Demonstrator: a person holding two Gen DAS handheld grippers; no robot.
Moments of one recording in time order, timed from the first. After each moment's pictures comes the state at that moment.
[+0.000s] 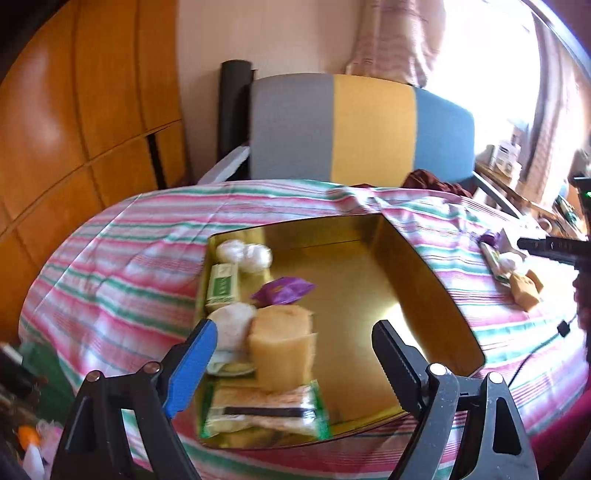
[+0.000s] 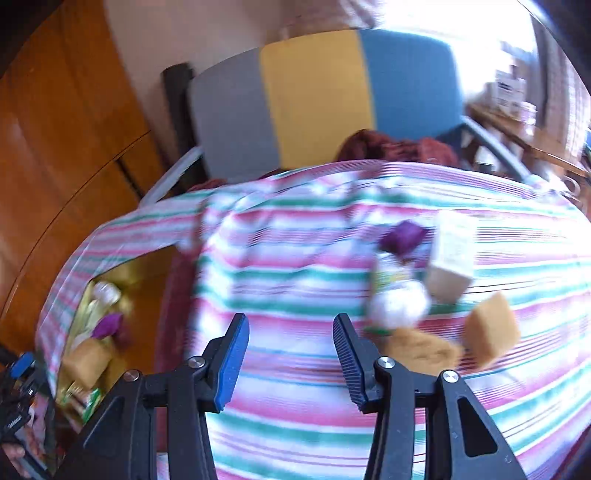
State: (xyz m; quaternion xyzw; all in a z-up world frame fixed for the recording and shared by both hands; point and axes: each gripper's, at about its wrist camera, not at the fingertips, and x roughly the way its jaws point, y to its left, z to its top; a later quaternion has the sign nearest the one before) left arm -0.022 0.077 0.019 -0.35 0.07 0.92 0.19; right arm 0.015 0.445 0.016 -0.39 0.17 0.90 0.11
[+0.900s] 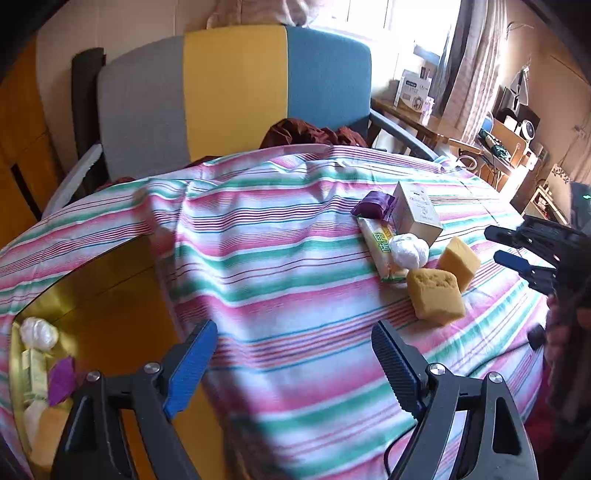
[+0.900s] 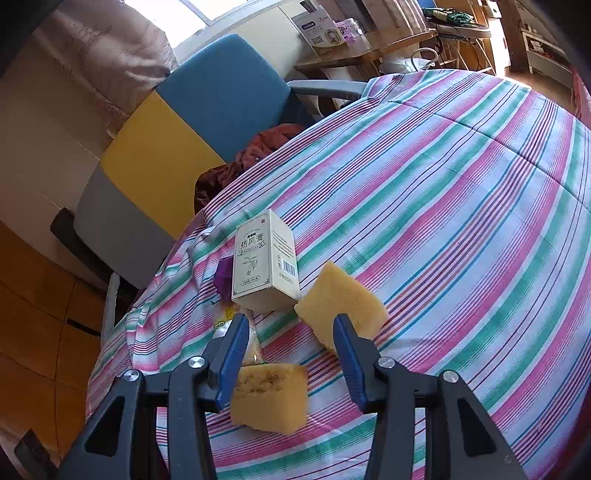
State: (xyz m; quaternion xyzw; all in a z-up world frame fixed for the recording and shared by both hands) left arm -0.053 0.326 0.000 -0.42 0.13 0.82 0.36; right arm 0.099 0.581 -0.021 -0.31 0.43 0.81 0.26
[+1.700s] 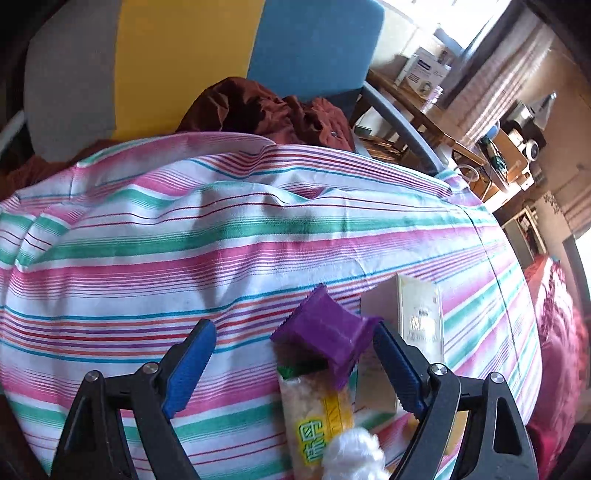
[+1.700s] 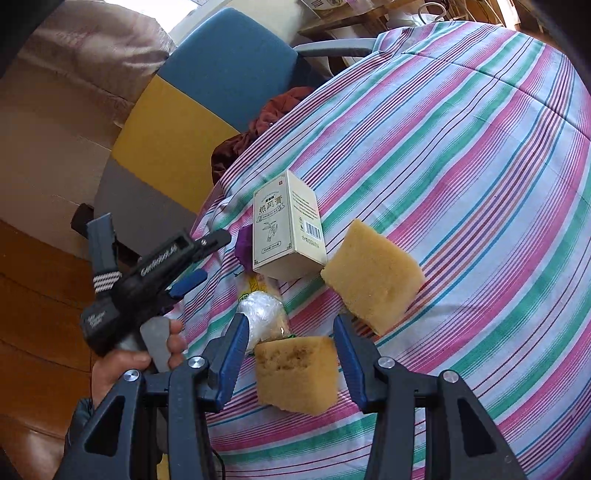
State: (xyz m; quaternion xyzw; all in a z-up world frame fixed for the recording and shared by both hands) left arm -0.177 0.540 -0.050 -0.54 0.06 0.75 0.38; right arm 0.093 0.584 -0.038 -0.33 0.49 0.78 0.19
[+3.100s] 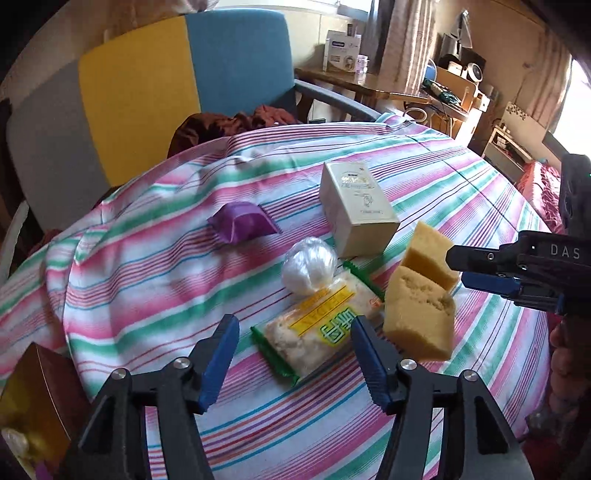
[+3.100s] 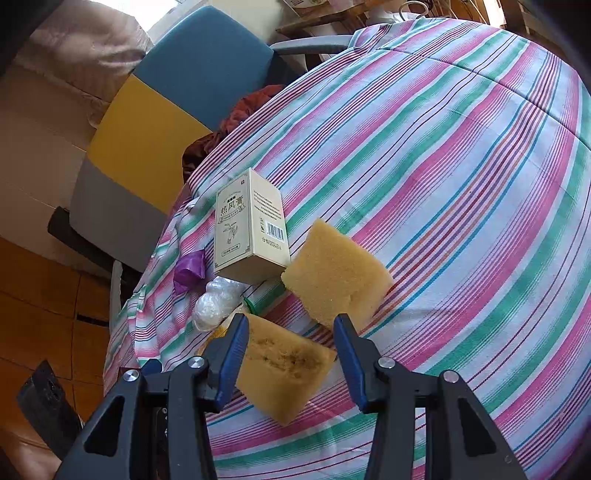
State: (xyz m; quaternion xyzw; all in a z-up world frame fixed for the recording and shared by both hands) left arm -0.050 0.447 -0.026 -0.41 0.22 0.76 0.46; right arm 0.099 0.595 -0.046 -0.35 0.49 0.77 0.23
